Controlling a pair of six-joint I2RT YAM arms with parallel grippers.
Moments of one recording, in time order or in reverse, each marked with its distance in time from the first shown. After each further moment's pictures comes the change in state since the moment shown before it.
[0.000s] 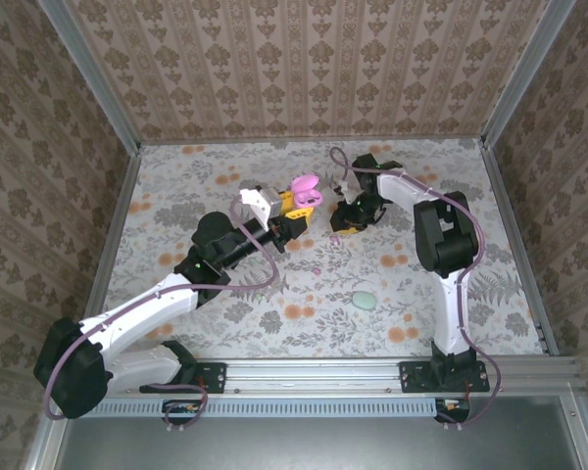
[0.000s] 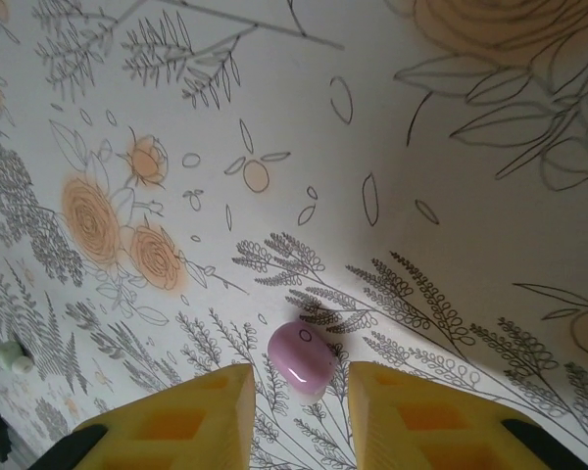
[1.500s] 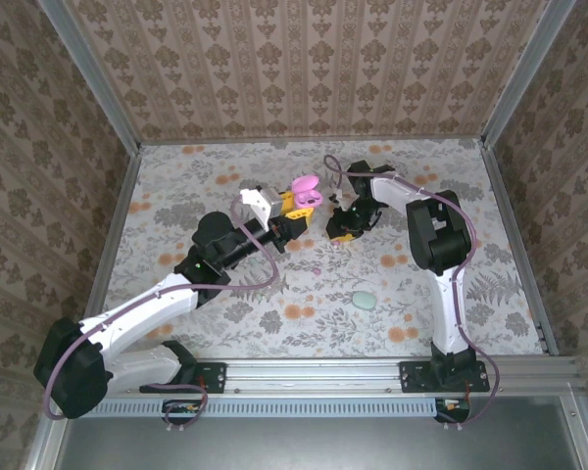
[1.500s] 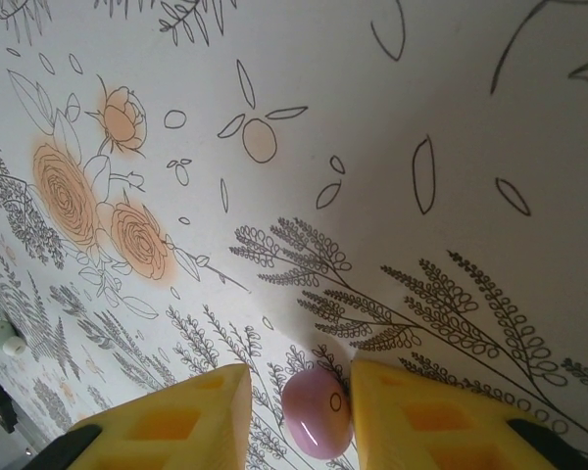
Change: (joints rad) left arm 0.000 0.000 0.000 -0.008 0.000 -0.003; right arm 0.024 0.046 0.003 -0.031 -0.032 -0.015
